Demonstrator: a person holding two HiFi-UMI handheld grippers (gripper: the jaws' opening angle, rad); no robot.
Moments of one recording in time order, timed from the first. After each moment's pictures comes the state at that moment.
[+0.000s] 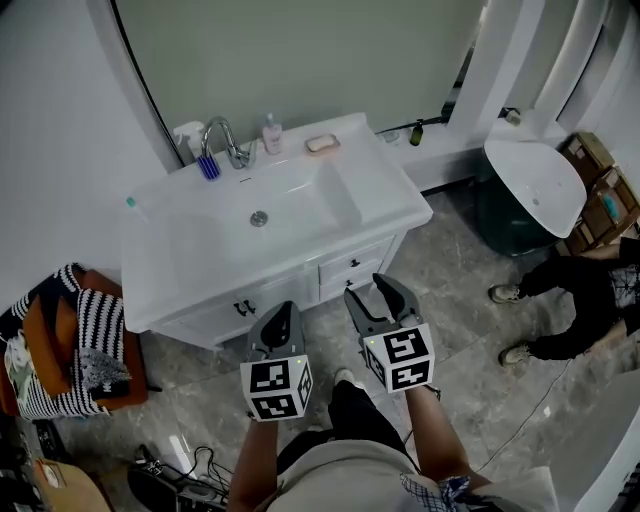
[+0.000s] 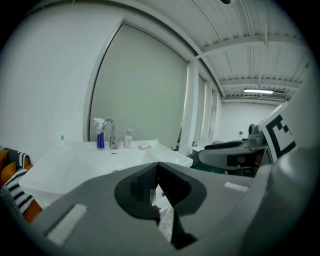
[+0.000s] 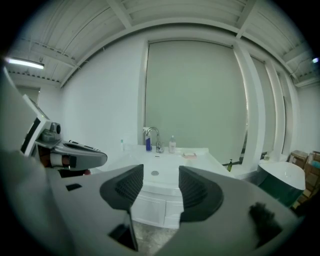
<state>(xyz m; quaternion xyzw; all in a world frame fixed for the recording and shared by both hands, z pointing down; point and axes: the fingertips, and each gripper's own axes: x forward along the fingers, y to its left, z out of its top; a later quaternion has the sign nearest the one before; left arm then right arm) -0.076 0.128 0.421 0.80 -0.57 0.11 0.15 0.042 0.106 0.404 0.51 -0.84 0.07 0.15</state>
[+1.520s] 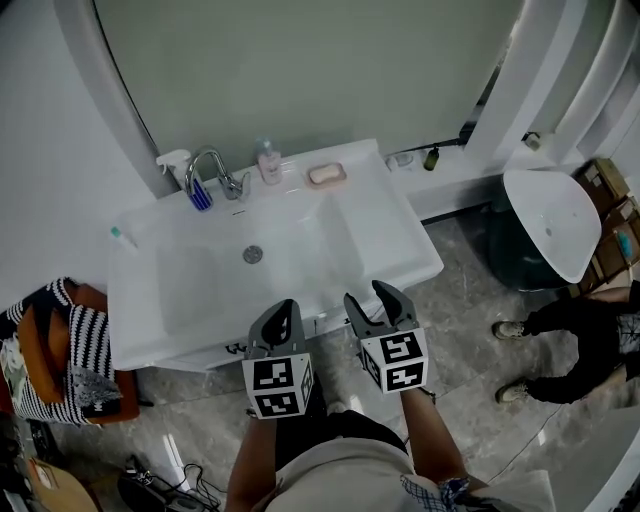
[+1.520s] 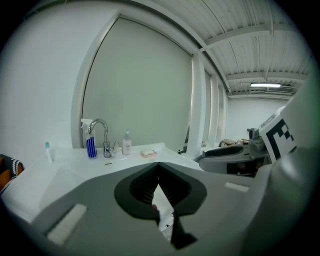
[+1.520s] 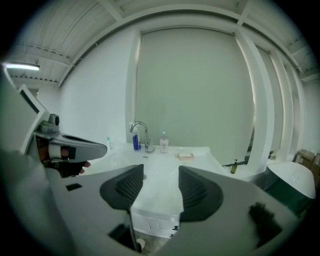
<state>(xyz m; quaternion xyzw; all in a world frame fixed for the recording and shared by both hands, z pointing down) -0.048 -0.026 0.433 0.79 -0.59 0.11 0.14 0.069 -0.047 0.436 0.49 -0.85 0.09 0.17</state>
